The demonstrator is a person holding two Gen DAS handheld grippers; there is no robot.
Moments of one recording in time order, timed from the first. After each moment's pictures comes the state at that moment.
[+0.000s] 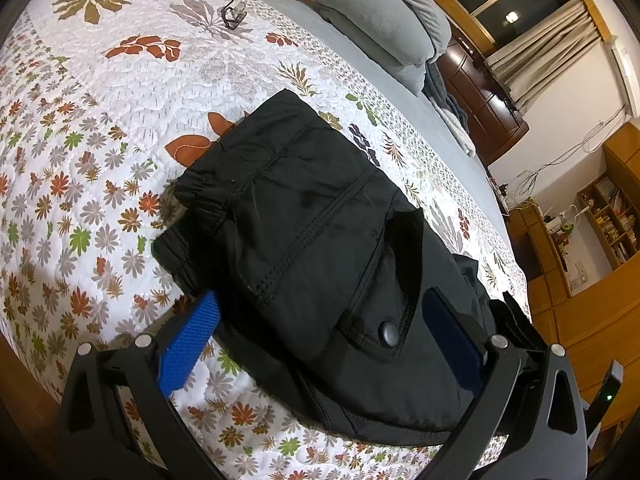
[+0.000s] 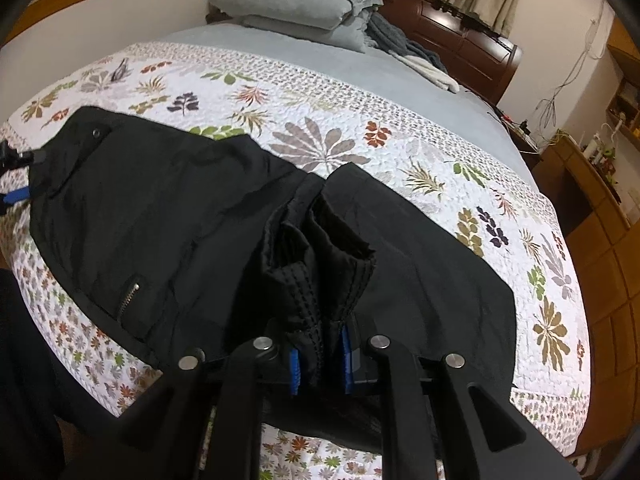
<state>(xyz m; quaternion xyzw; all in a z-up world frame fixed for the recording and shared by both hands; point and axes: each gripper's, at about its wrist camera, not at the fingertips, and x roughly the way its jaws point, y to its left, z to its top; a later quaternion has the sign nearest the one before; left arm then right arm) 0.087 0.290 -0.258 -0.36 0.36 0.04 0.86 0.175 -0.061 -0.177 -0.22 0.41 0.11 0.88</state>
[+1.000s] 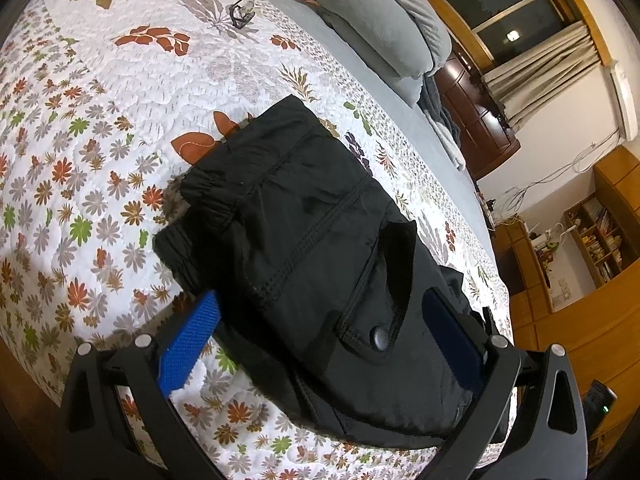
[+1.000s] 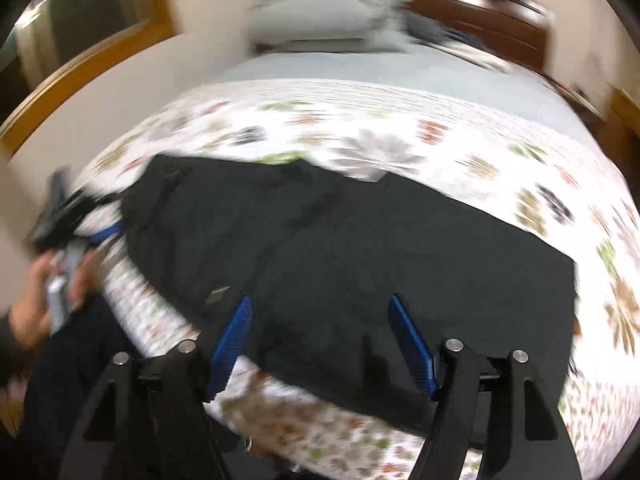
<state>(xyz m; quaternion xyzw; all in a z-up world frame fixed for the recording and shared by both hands) 0.090 0.291 -0.257 -0.40 0.34 0.03 0.85 0.178 -0.117 -0.153 -0.07 0.43 0.23 0.87</state>
